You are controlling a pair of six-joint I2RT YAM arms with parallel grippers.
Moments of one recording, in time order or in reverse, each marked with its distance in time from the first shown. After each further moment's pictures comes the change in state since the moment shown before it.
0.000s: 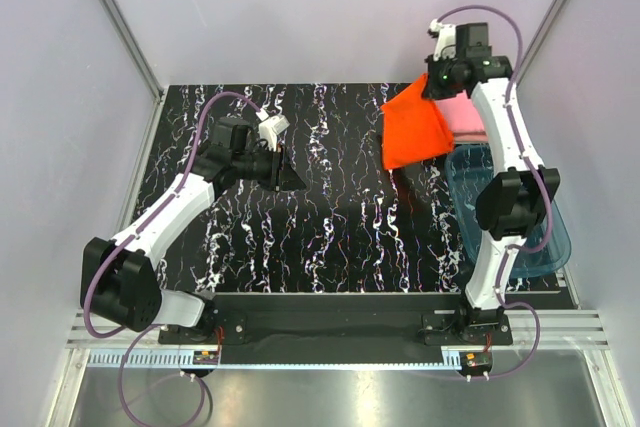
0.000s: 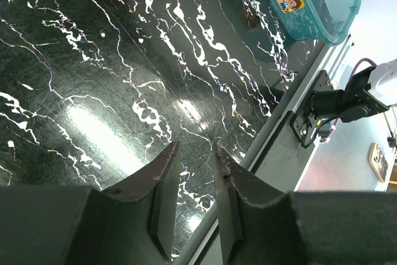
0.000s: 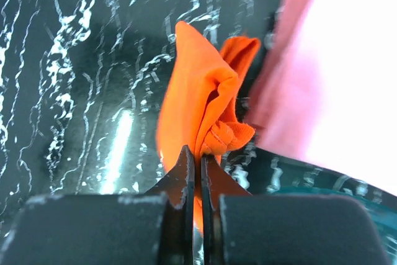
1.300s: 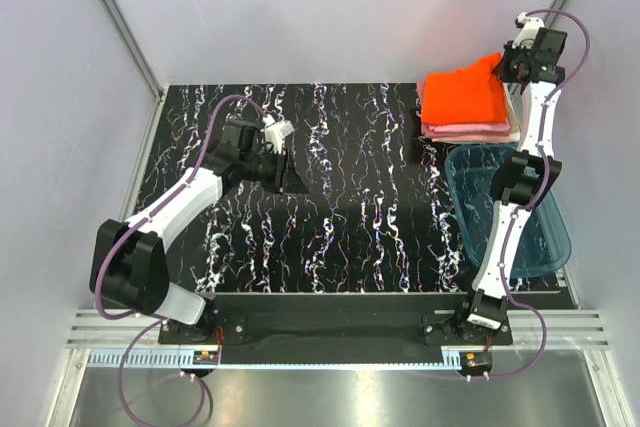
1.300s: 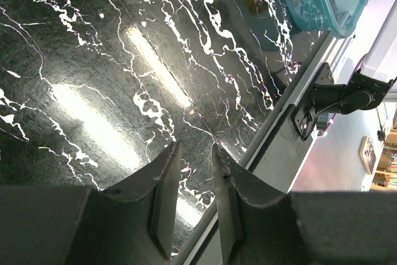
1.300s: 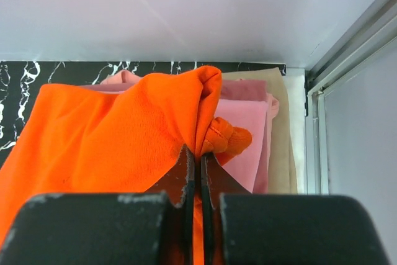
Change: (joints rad) left arm 0.000 0.093 0.000 0.004 0.023 -0.004; right arm -0.401 0.641 0.711 0.178 -0.122 -0.035
